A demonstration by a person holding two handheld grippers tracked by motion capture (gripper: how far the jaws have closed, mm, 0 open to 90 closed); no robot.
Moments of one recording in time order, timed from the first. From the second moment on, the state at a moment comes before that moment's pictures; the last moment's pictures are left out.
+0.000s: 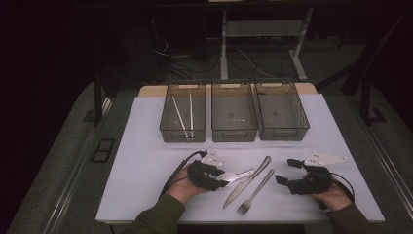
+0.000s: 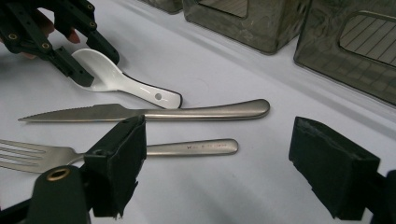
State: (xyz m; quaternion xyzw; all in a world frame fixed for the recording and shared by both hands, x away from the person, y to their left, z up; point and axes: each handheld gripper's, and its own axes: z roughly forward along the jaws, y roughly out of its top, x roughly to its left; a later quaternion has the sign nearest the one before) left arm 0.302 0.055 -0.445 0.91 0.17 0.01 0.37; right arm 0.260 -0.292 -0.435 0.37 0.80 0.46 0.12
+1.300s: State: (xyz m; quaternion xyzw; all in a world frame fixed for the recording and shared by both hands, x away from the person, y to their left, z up) left arm 0.292 0.047 -0.430 0.92 0.18 0.09 0.33; right arm 0.260 -0.293 -0.434 0.37 0.80 0.46 0.12
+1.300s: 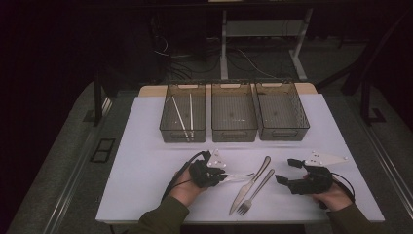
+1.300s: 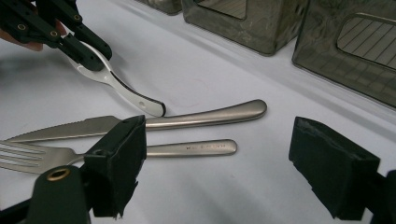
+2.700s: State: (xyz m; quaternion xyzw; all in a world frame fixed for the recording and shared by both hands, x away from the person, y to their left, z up) left arm 0.317 0.064 -0.381 0.89 0.14 0.09 0.42; right arm 0.260 -0.294 -0.434 0.38 0.79 0.47 0.13
